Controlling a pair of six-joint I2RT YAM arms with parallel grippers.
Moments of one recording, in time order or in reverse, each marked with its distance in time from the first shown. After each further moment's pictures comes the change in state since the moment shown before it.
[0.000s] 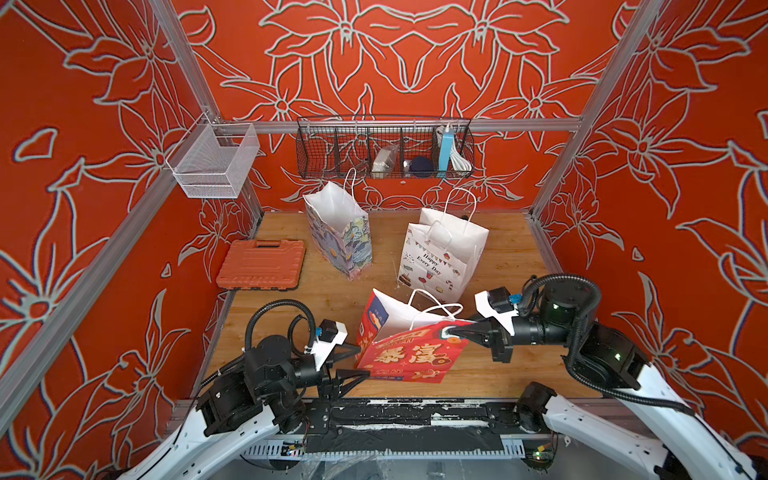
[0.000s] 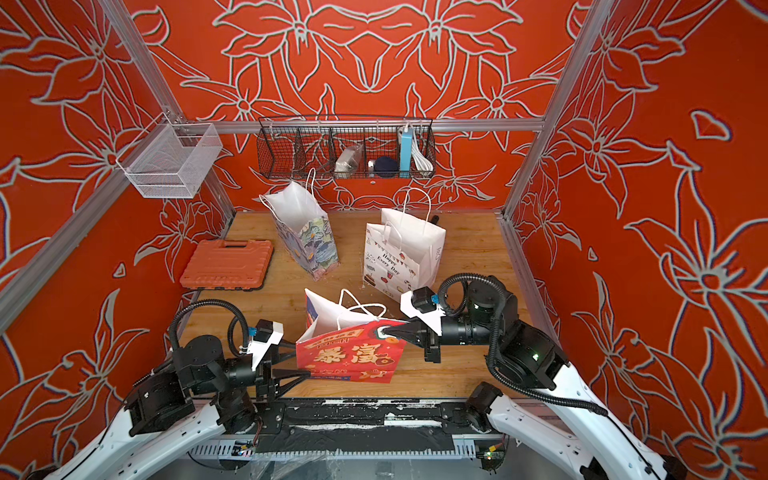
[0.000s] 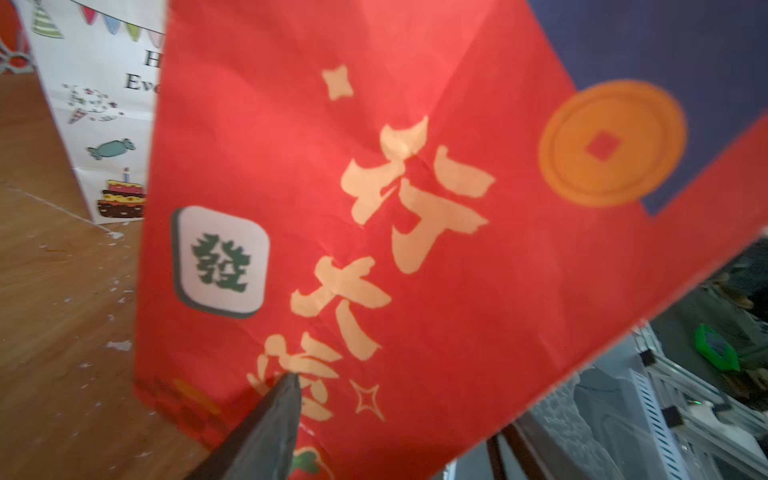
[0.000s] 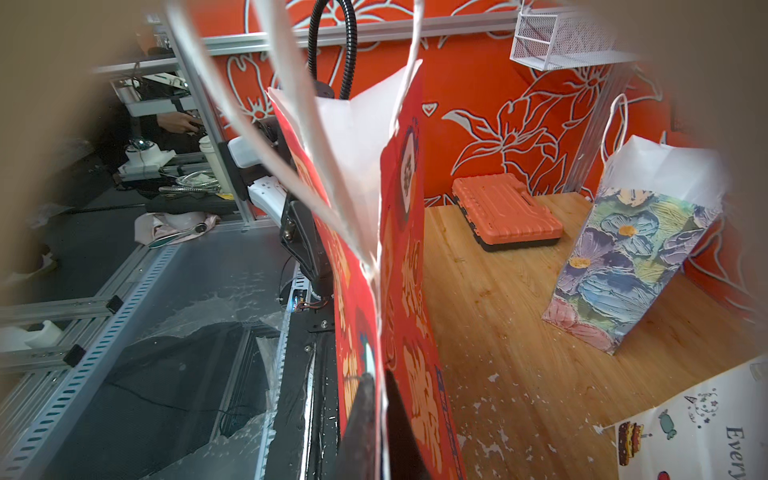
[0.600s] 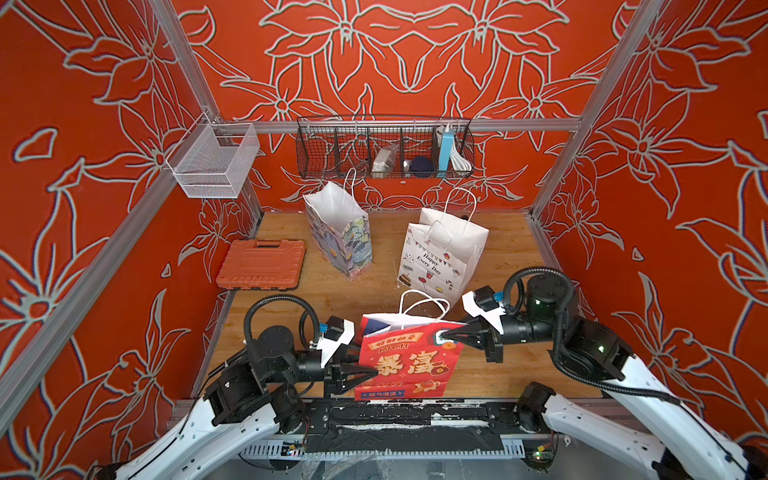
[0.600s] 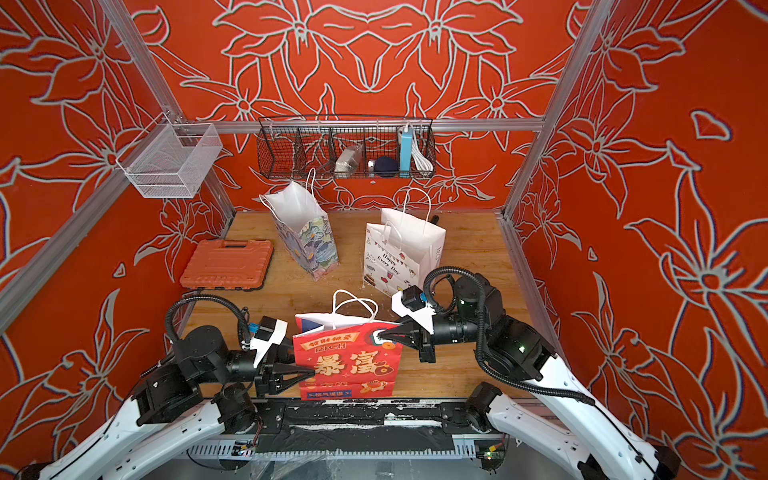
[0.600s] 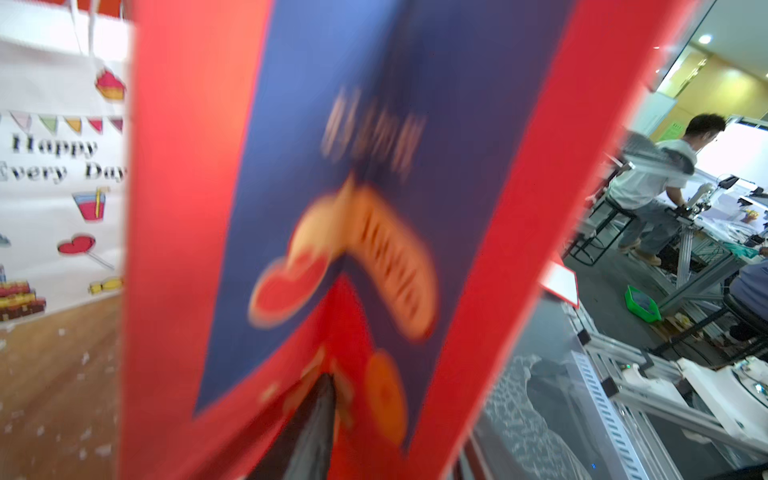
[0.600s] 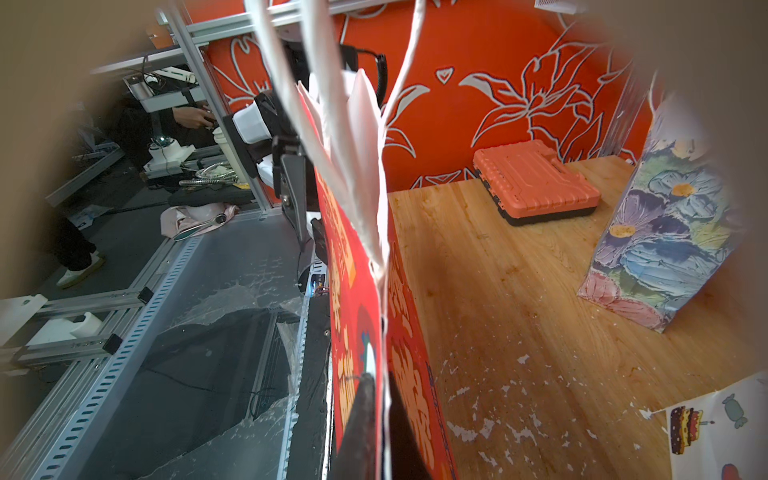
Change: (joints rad) left arm 0.000 0.095 0.038 0.208 0.138 0.005; right arm 0.000 0.054 -0.038 -0.016 -0.027 0.003
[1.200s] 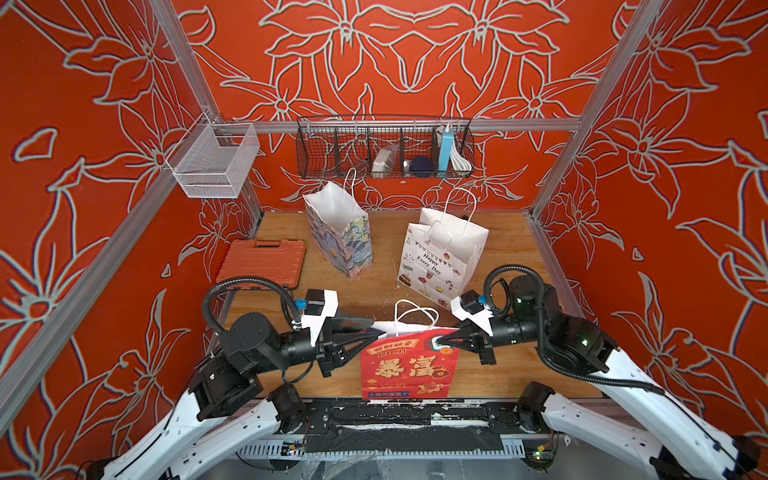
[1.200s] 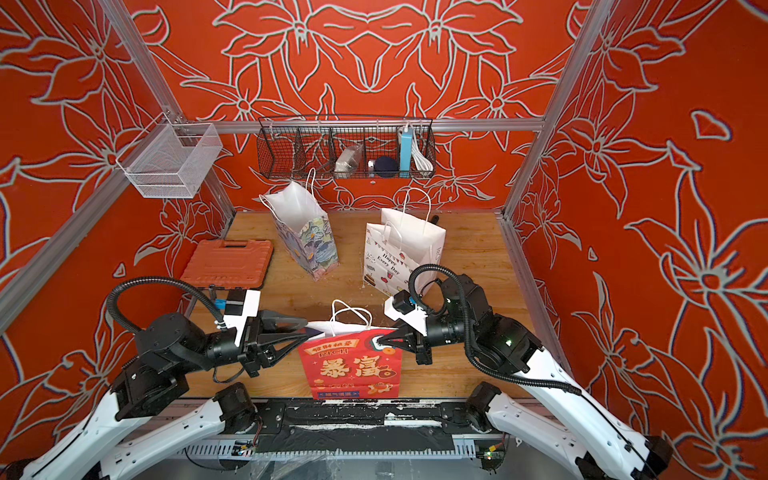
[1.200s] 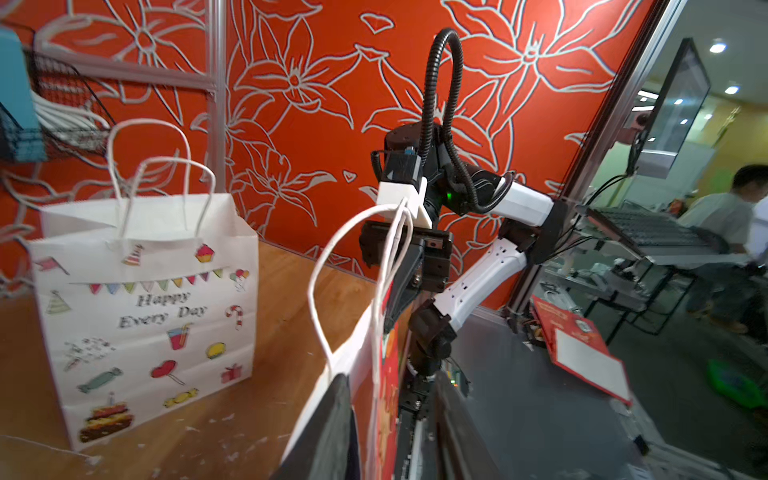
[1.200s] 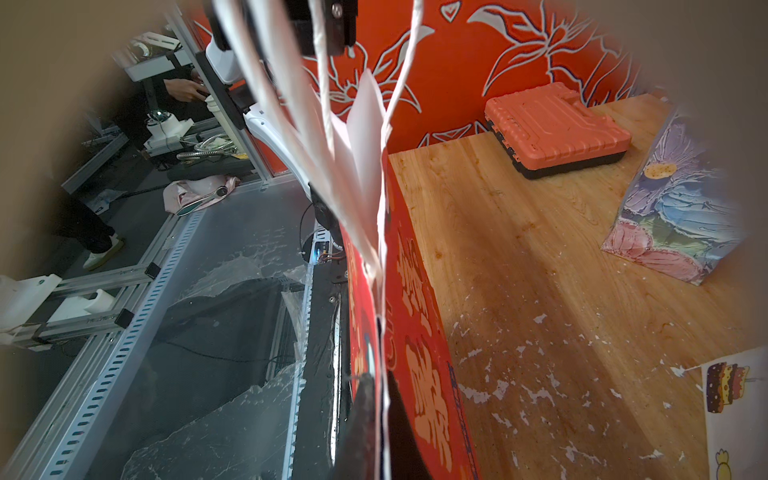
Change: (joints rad) left arm 0.000 0.116 0.234 0.079 -0.179 0.001; right arm 0.000 0.010 -0.047 -0.061 0.000 -0.037
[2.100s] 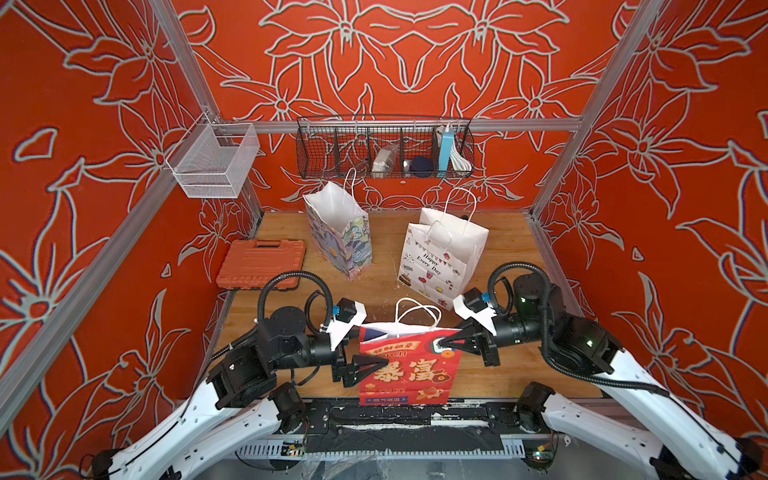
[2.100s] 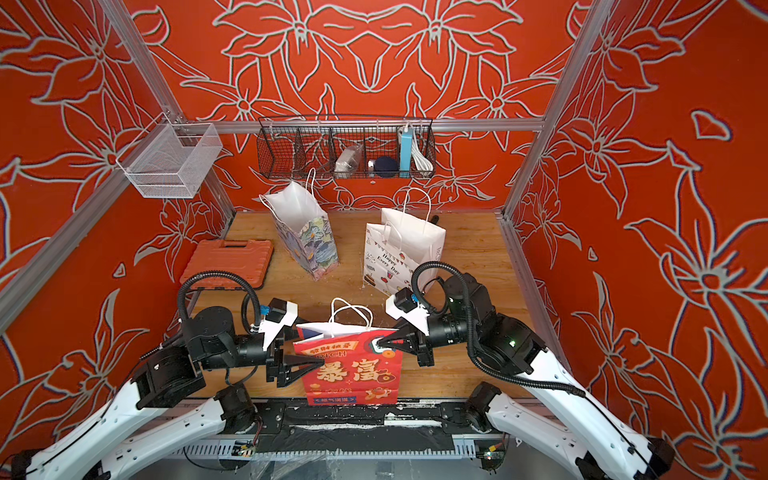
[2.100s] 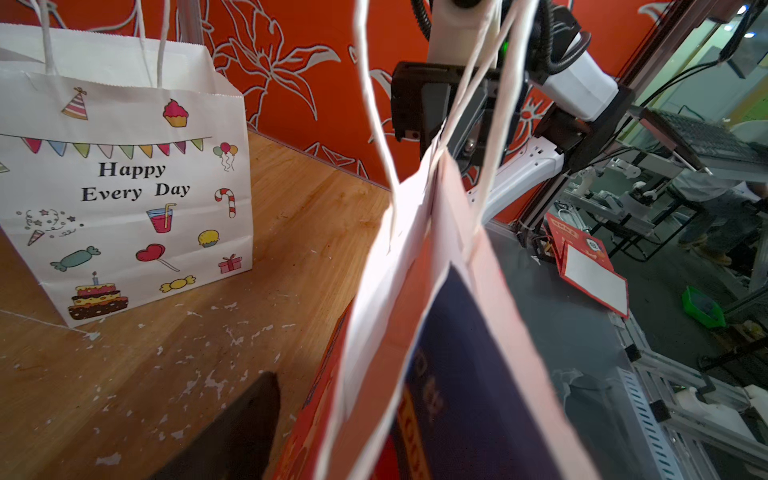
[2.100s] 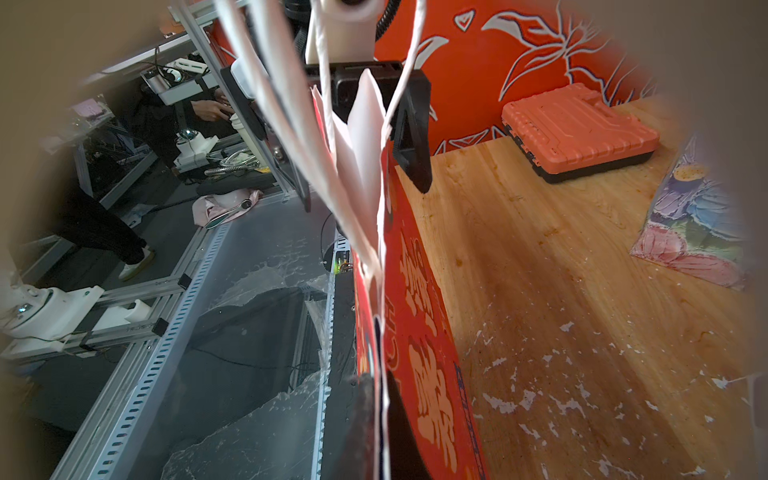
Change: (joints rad) left arm 0.000 0.076 -0.064 -0.166 0.079 0.082; right arm 0.000 0.014 0.033 0.003 -0.054 0.071
